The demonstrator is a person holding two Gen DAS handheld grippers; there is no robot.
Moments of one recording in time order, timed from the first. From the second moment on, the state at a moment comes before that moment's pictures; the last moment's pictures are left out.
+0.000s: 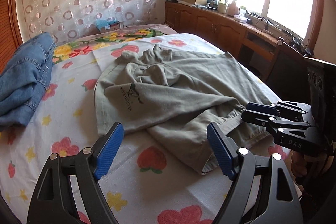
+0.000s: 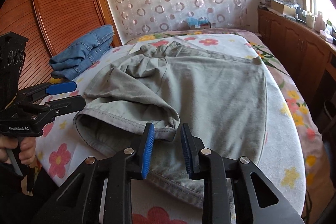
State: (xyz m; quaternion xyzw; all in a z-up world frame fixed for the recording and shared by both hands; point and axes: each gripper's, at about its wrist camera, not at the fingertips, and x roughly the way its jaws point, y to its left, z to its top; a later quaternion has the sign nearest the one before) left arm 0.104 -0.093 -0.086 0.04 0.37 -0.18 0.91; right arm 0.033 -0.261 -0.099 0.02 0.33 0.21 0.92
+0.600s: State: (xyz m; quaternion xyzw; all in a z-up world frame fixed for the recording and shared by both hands) left arm 0.099 -0.088 -0.093 0.03 0.37 -0.17 0.91; right arm 0.017 -0.261 -0.075 0.02 0.31 0.23 0.92
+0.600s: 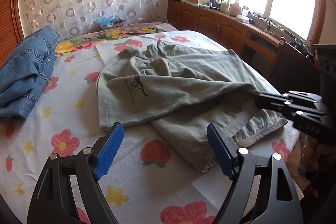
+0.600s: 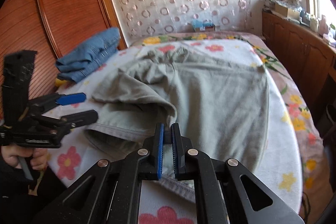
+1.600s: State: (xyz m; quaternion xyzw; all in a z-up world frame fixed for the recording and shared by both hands) left arm 0.097 -0.114 -0.095 0.05 0.38 -0.20 0.90; right arm -0.044 -0.298 -0.087 0.02 0.35 0.17 0.92
